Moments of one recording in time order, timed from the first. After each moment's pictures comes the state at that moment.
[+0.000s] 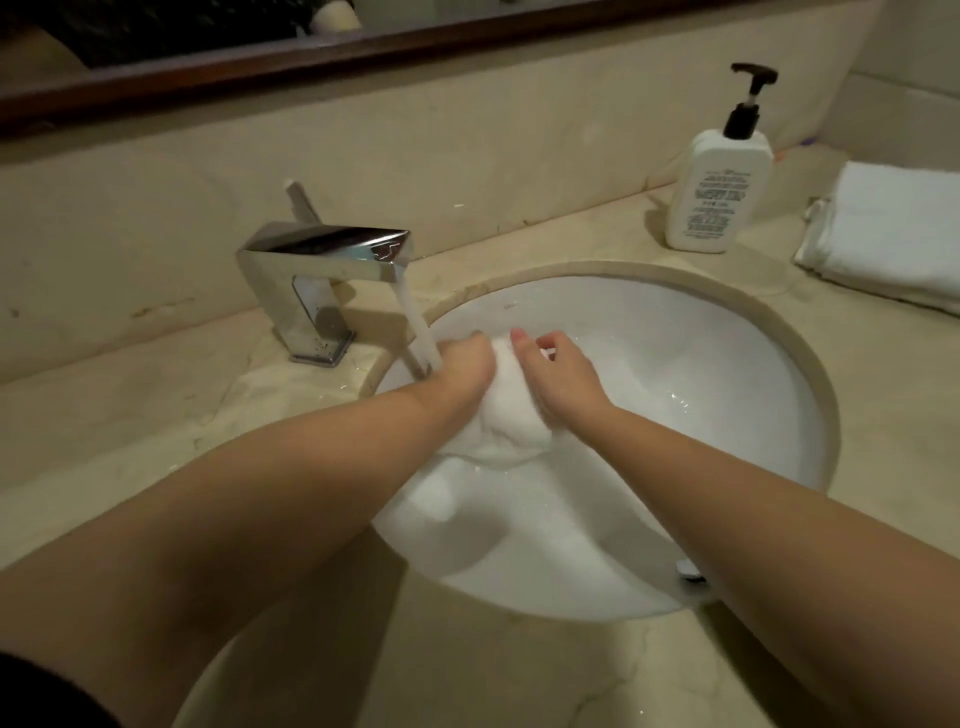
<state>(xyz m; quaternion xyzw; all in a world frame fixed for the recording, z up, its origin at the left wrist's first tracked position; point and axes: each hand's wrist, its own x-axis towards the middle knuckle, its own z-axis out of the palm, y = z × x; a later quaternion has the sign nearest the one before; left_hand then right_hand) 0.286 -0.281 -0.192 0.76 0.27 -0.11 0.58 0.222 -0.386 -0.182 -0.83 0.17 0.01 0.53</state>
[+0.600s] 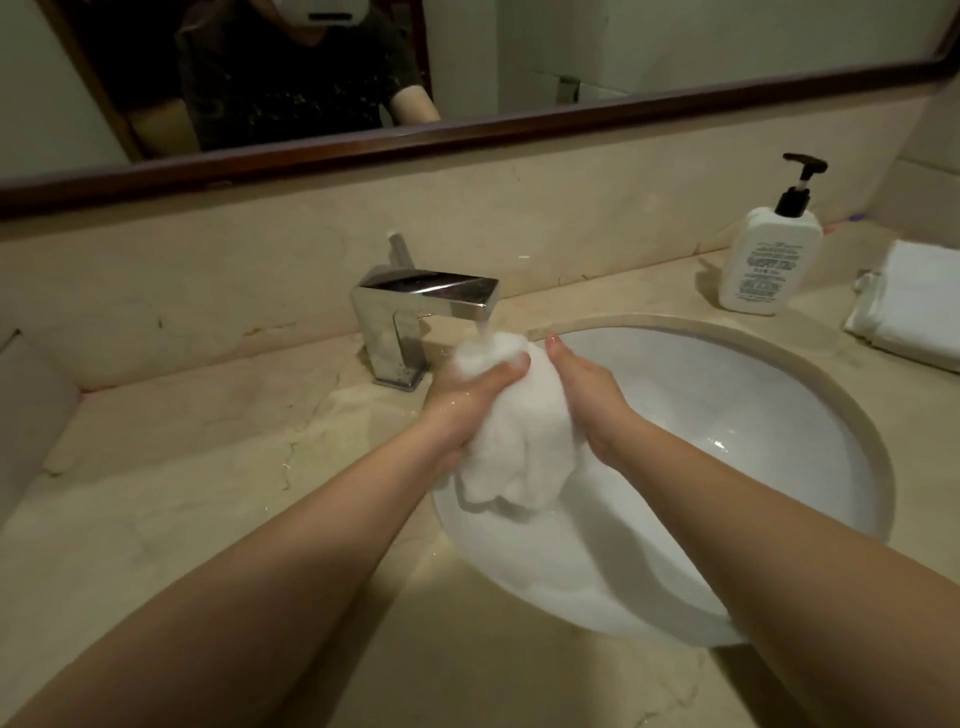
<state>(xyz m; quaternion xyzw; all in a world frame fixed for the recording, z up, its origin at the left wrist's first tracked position) 0.211 -0.196 -0.124 0.66 0.08 -0.10 0.74 0.221 -0.347 -0.138 -0.72 0.16 0.06 0.68</state>
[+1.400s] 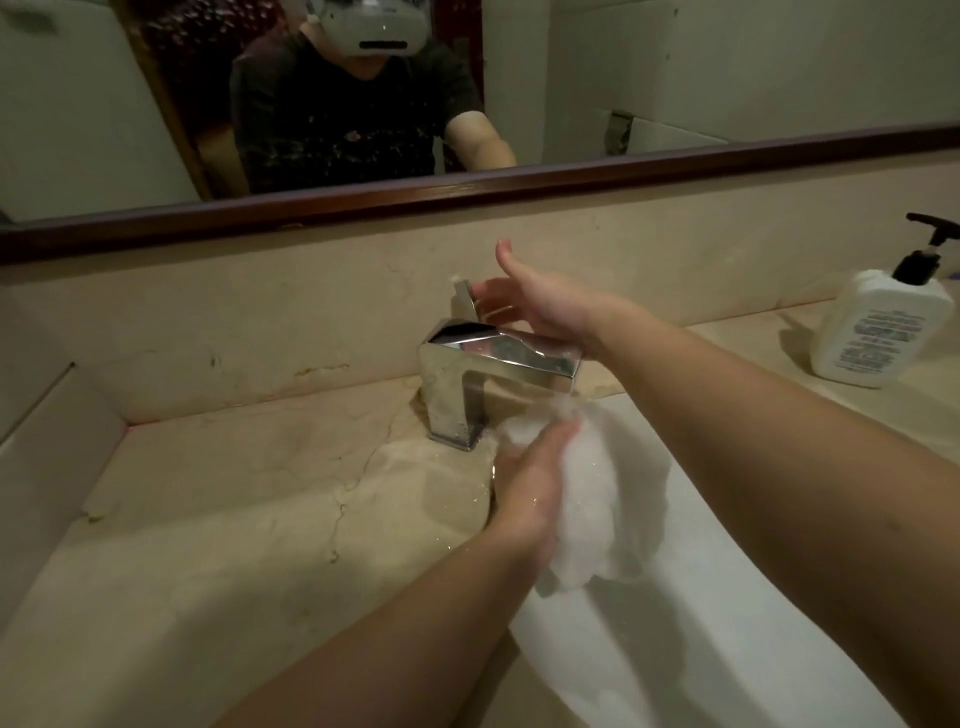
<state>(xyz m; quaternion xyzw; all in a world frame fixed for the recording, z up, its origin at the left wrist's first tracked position) 0.221 -0.211 -0.142 0.56 0.23 -0.08 0.79 0.357 -0.265 -0.033 -0.80 -0.12 0.20 0.55</state>
